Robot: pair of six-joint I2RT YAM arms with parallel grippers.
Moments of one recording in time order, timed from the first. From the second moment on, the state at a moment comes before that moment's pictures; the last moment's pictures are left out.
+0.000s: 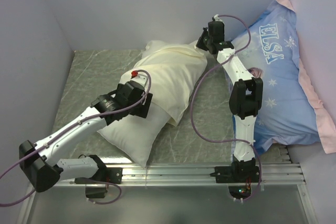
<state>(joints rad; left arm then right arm) -0.76 1.17 1.12 -0.79 -0.39 -0.31 0.21 2.20 2.07 -0.35 -0.01 0.52</state>
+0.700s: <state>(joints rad) -0.68 1.25 1.09 -0.72 -0.44 -0.39 0.21 2.20 2.13 -0.38 -0.02 0.52</state>
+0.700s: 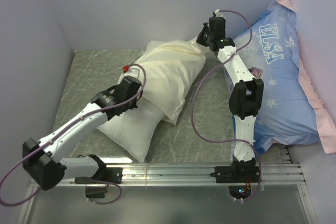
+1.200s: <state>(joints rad) -0.21 0.95 1.07 -0.74 -0.45 -0.38 0.18 2.07 2.37 -0.54 0.01 0.55</state>
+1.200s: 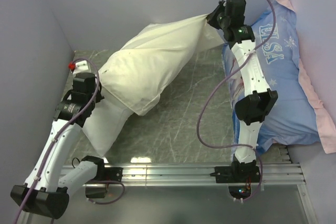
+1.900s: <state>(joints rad) 0.05 0.92 0.97 -0.55 -0.09 -0.46 -0.02 1.87 2.35 -0.70 -0.12 0.67</state>
